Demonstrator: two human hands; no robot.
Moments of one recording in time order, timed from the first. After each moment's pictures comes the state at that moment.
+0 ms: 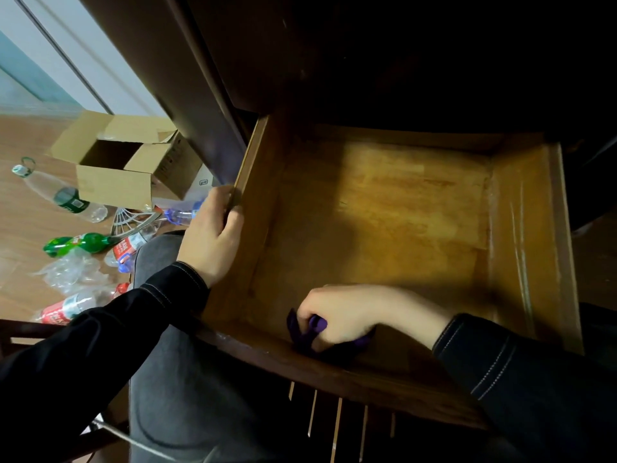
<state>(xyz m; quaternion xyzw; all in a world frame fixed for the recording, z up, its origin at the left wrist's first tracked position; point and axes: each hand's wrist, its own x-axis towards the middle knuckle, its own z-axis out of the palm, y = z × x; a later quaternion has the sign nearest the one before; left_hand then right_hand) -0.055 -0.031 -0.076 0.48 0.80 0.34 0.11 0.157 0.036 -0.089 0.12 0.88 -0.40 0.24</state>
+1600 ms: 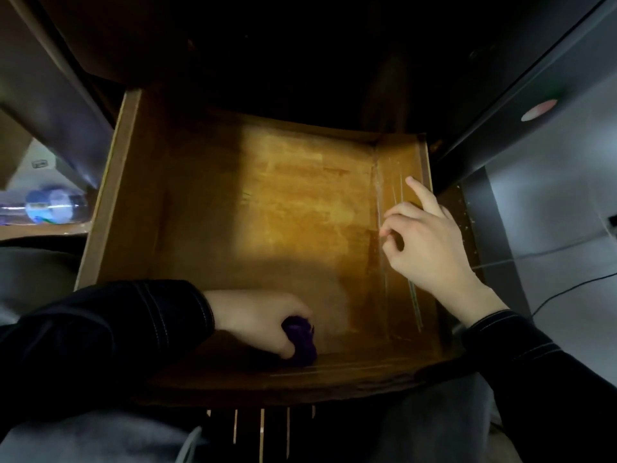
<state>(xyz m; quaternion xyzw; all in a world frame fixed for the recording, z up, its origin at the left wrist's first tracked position) 0.084 0.005 -0.114 0.68 0.38 -0.11 0.61 0.339 0.087 -0.075 0.54 0.84 -0.03 0.01</state>
